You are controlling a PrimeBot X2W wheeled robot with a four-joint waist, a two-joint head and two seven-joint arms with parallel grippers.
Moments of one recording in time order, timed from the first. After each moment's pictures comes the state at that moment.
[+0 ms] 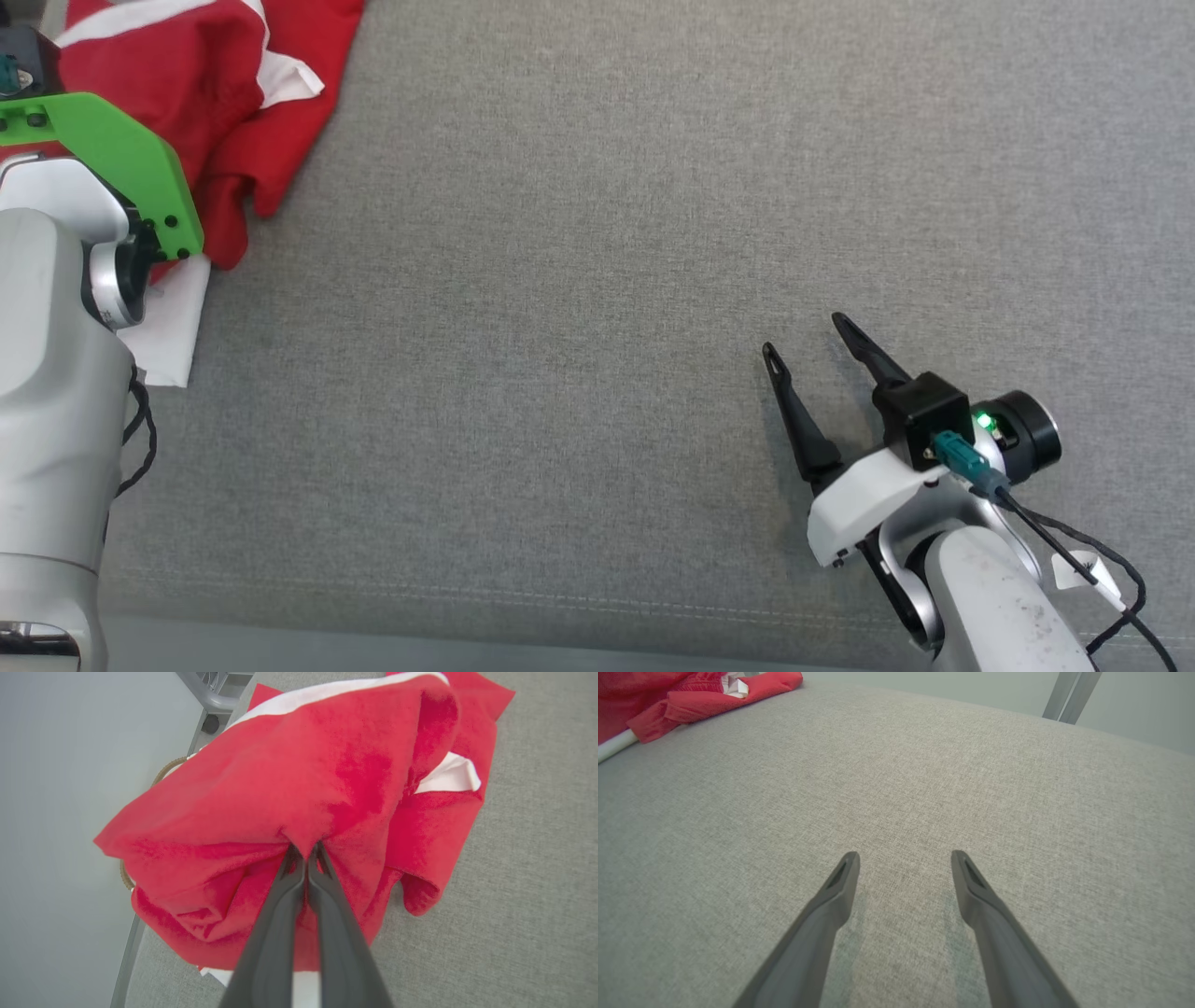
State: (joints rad) left arm -0.98 0.34 -0.30 0.82 -0.44 0.12 0.47; right arm -0.22 -0.05 0.19 0.11 -0.05 0.13 -0.05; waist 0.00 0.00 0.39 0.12
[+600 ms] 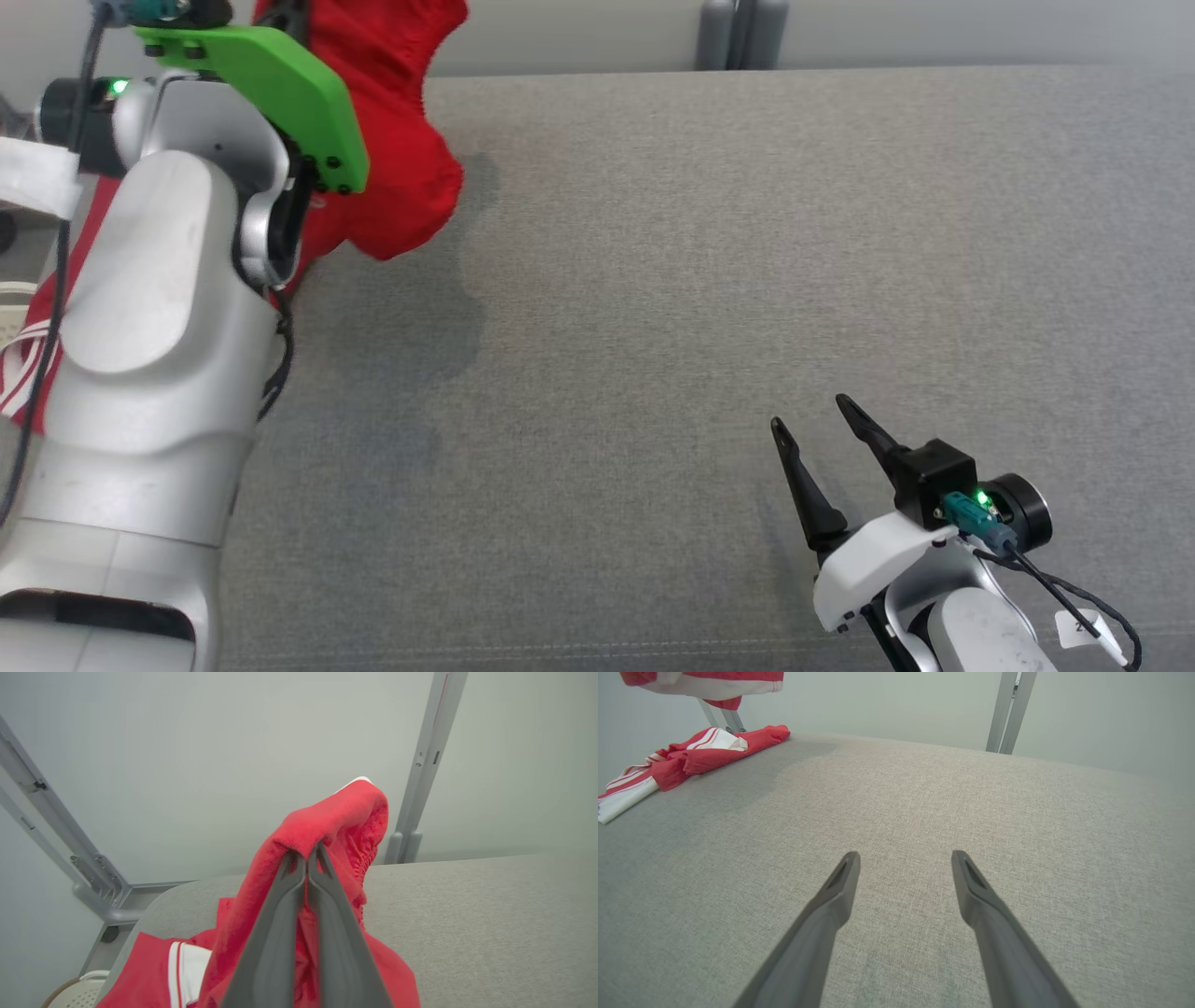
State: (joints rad) left arm -1.00 0.20 -0.36 0.64 -0.45 0.03 0.23; right arm -0.12 -0.05 0.19 0.20 0.04 0.13 -0.10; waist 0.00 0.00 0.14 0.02
